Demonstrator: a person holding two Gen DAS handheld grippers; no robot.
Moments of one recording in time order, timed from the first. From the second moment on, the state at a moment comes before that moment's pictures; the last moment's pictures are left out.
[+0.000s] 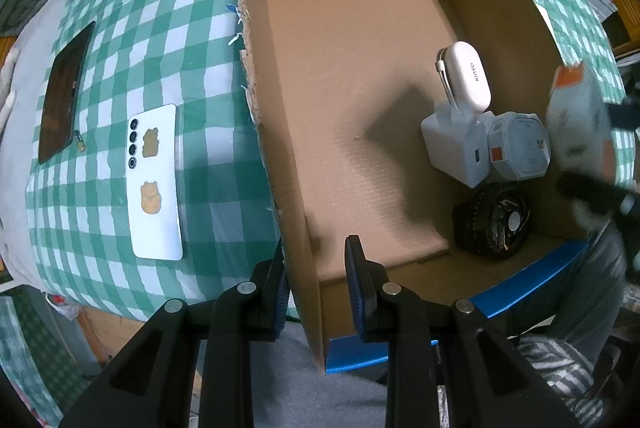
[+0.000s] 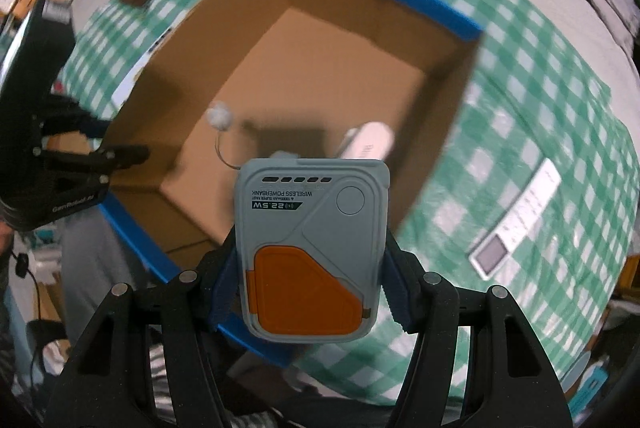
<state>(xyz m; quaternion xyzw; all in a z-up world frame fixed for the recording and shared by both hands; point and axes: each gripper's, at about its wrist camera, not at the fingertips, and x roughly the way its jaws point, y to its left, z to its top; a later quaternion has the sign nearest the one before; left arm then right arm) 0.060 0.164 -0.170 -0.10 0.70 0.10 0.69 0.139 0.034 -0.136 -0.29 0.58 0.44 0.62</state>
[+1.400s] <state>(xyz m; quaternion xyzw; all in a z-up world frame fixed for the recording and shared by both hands) 0.076 0.170 -0.170 -0.10 0.71 0.11 0.69 0.224 -0.033 -0.139 -0.18 0.60 0.36 0.69</state>
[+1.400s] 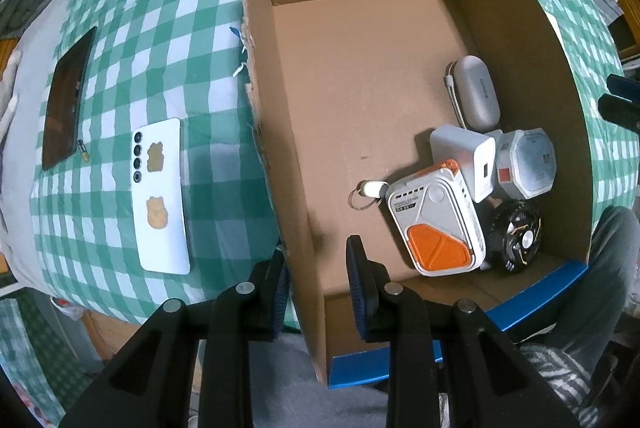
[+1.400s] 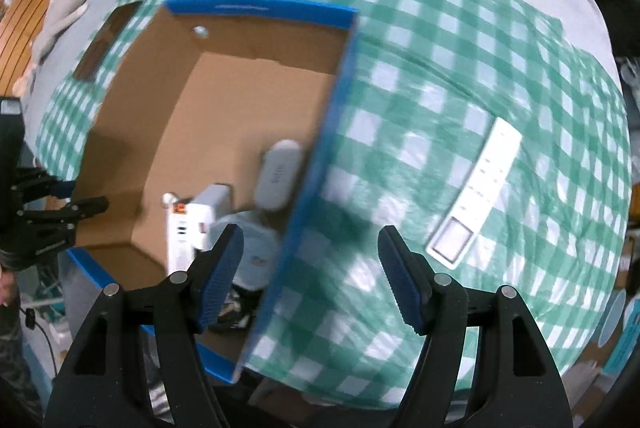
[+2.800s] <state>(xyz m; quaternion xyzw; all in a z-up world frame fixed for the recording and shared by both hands) 0.091 0.176 -0.173 -0.09 0.71 0.12 0.69 0.342 -0.098 -0.269 -0.12 0.69 0.17 0.69</state>
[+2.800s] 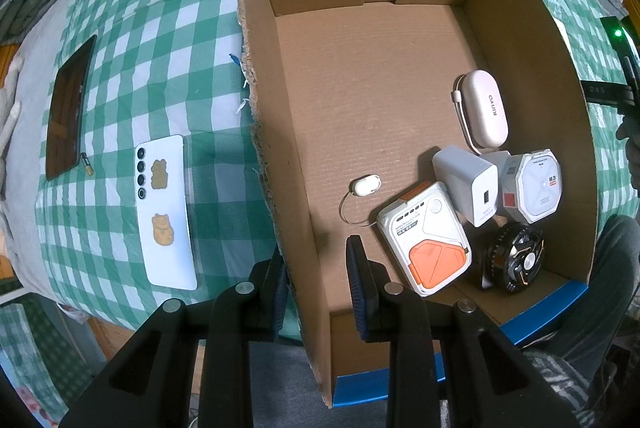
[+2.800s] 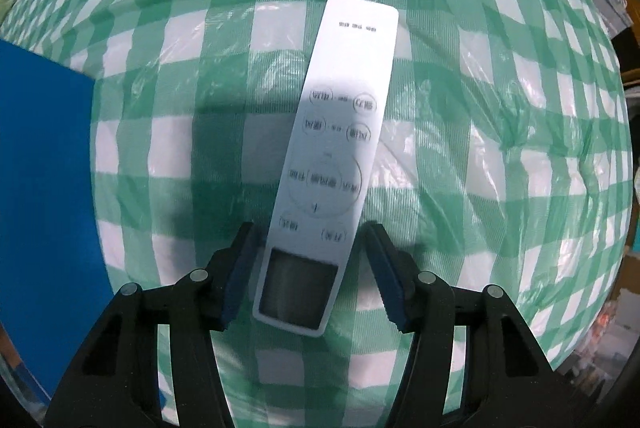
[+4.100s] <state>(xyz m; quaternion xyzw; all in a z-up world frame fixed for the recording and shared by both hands) 0.087 0.175 -0.170 -0.09 0.70 0.12 0.69 0.230 -0.096 -0.237 -0.18 0.67 0.28 0.66</state>
